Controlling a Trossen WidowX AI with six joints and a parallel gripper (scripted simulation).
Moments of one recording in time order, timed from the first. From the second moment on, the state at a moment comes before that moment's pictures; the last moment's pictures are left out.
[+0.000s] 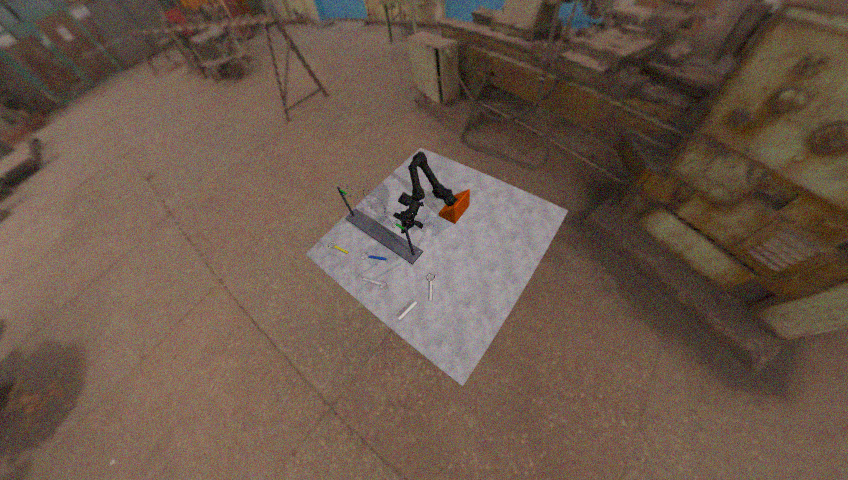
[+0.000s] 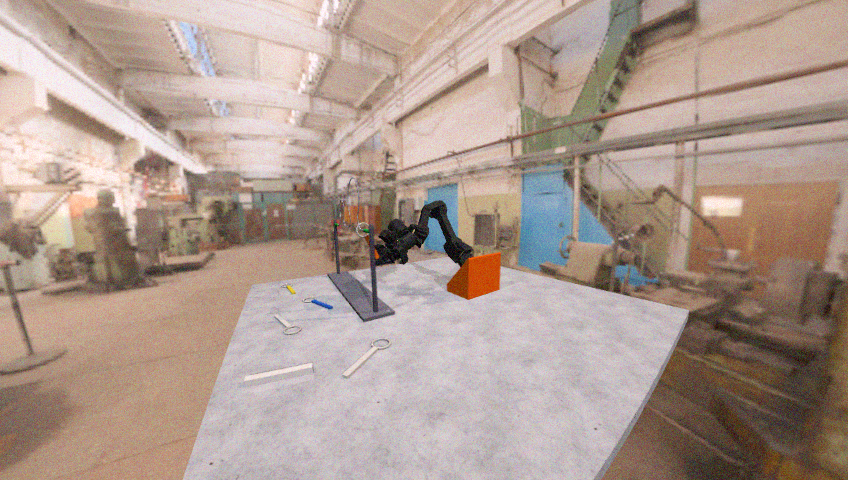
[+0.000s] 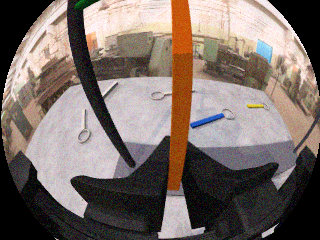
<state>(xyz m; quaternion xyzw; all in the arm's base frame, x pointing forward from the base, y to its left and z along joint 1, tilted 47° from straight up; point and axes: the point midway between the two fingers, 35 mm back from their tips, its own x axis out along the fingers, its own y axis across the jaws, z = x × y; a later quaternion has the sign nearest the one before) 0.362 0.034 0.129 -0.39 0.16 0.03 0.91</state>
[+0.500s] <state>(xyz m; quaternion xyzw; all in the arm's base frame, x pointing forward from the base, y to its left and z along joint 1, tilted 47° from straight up) 0.360 0.044 0.118 -0.39 0.16 0.03 0.91</state>
